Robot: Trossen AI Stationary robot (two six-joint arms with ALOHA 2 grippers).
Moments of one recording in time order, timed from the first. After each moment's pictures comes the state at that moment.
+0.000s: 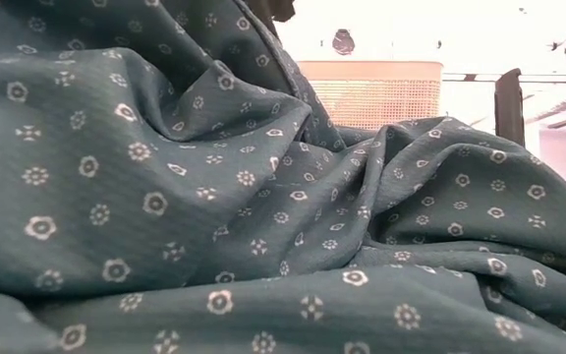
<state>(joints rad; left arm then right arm) -0.90 1.35 0.99 0.26 -0.14 -1.38 0.36 2.27 1.78 -0.19 0.13 -0.61</state>
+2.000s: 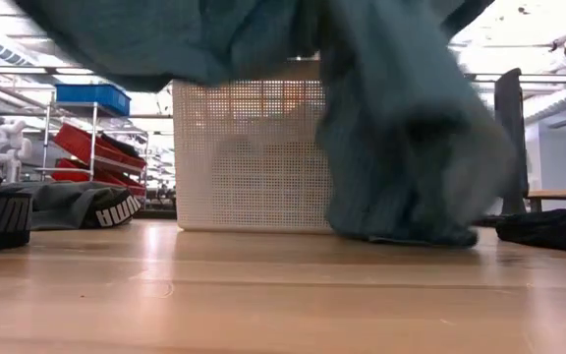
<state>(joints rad) -0.46 1.01 1.27 0.28 -0.27 -0.20 0.40 1.20 1.78 -0.43 0.75 -0.25</state>
